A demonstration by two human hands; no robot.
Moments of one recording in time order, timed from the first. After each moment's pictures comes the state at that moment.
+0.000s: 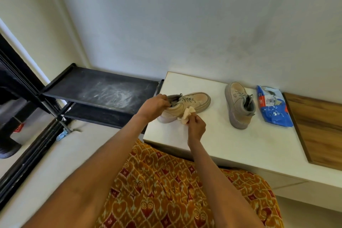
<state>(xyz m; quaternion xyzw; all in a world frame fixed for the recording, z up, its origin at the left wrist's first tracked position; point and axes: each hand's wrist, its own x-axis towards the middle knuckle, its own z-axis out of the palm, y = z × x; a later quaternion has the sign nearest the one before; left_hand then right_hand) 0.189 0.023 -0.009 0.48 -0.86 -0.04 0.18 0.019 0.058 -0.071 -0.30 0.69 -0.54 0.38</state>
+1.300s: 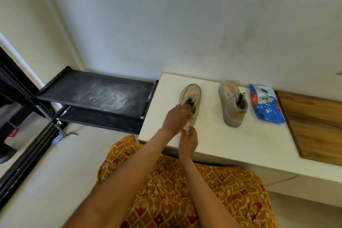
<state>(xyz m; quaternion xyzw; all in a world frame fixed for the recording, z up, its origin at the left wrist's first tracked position) 0.091 0.063 -0.009 0.47 -0.85 -0.10 0.22 0.029 0.118 -0.077 -0.32 0.71 -0.53 0.34</state>
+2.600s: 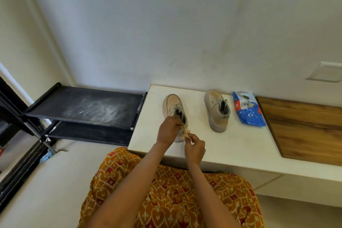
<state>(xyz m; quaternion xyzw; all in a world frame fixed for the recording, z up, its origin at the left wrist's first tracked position) 0.063 0.072 -0.023 0.54 -0.75 -0.20 0.33 -0.031 0.123 -0.069 -0.37 0.76 -0.47 0.26</state>
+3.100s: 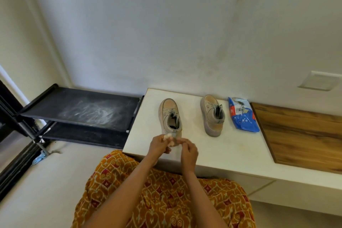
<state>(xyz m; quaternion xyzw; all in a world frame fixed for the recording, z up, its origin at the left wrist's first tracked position) 0.074 0.109 -0.039 0.59 -0.46 -0.55 0.37 -0.035 0.137 -0.061 -0.41 0.67 -0.52 0.34</state>
